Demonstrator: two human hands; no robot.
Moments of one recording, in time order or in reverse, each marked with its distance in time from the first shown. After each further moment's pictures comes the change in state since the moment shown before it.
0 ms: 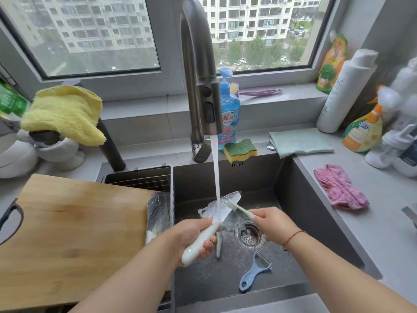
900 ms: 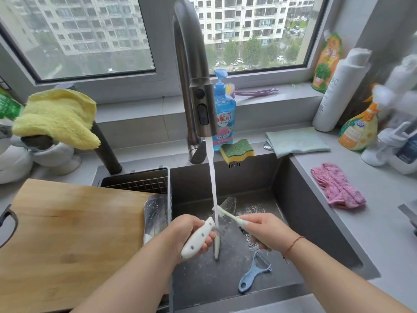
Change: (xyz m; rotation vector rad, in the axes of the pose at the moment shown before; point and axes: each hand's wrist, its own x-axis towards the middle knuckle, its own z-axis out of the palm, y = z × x) left_hand 0.004 0.008 -0.003 -0.095 0.051 0.012; right_hand -0.014 -0.004 0.006 0.276 -0.128 -0.001
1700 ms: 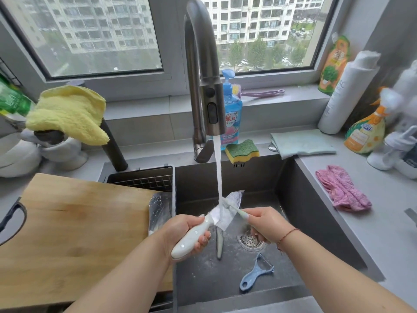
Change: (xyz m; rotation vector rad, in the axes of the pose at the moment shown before) left_hand -0.012 0.000 -0.021 -0.039 -0.084 -0.005; right_hand 0.015 -0.008 0.006 0.017 0.077 -0.021
